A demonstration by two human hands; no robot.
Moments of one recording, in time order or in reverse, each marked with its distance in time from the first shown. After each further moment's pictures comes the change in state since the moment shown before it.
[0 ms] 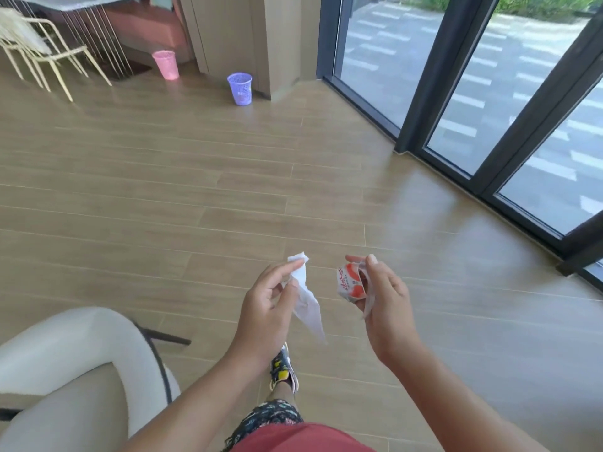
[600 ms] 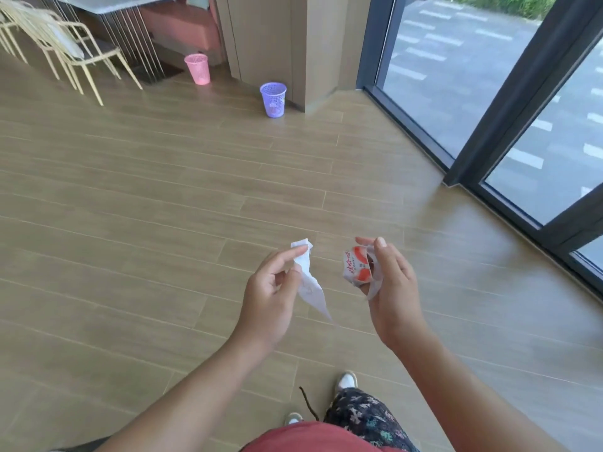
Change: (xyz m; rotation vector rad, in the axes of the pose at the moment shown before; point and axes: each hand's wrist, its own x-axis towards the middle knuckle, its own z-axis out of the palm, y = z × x) left_hand 0.391 0.015 -0.069 -0.034 0.098 -0.020; right_hand 0.370 -0.064 0.188 0.012 -0.096 0.006
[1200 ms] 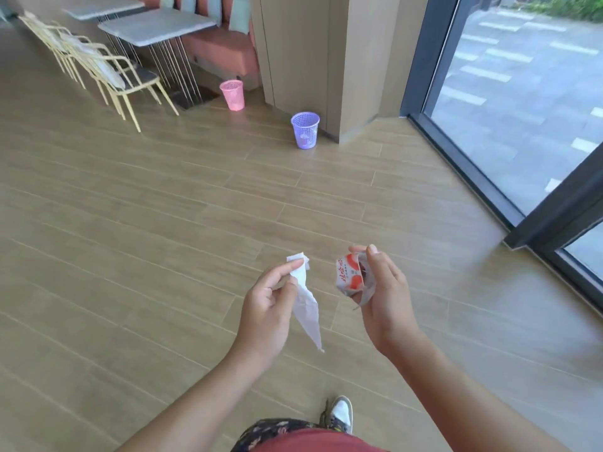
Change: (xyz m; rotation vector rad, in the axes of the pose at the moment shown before) left_hand 0.398 0.005 0.055 0.018 0.169 -0.045; right_hand 0.417 -0.066 0.084 0.069 -0.145 0.104
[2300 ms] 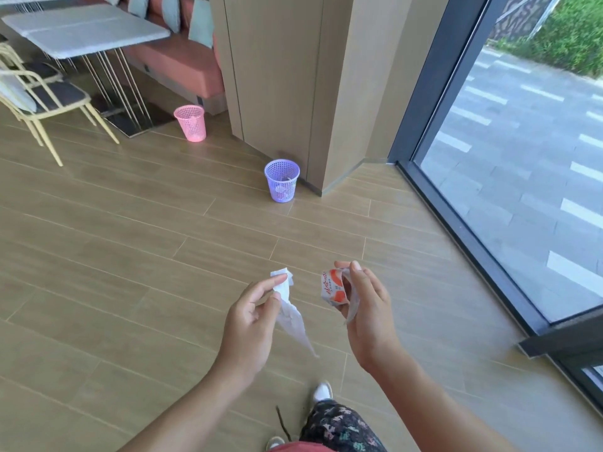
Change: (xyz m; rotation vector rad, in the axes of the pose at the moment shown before) left_hand 0.683 0.014 0.023 -0.052 -0.035 -0.028; right_hand 0.634 -0.104 0.193 -0.064 0.080 -0.021
